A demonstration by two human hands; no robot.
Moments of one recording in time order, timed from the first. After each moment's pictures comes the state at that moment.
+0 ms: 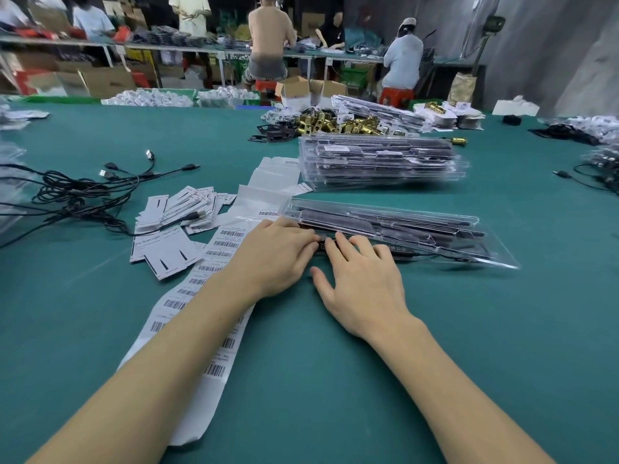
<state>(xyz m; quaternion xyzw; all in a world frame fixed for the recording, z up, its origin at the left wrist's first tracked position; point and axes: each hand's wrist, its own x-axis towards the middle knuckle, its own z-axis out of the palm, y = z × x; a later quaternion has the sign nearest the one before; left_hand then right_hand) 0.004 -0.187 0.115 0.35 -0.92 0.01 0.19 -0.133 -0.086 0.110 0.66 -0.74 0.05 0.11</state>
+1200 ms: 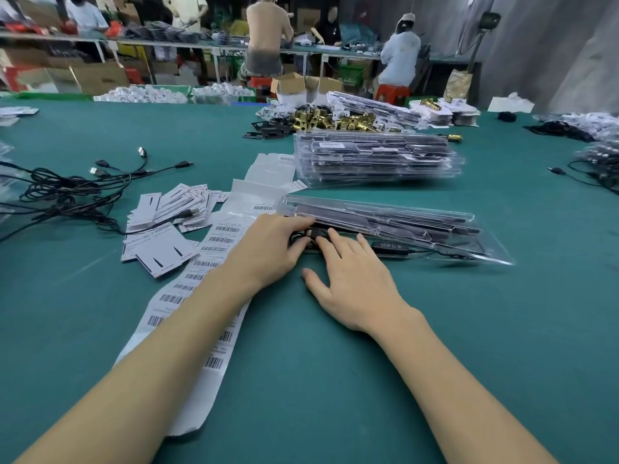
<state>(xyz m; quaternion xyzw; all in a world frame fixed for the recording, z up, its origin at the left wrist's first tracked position) -0.003 -0.191 0.120 0.34 -0.88 -0.12 0.30 -0.142 -0.095 0.103 0.70 -0.71 0.10 0.04</state>
